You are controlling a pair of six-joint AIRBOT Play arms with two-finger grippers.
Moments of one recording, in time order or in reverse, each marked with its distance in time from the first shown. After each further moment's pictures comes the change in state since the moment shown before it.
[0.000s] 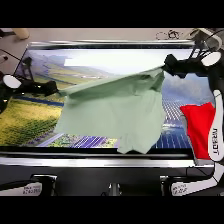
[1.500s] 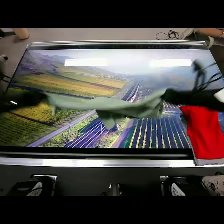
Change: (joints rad) left arm 0.000 0.633 -0.205 -0.126 -0.095 0.125; right arm -0.011 0.642 -0.563 0.062 0.131 -0.271
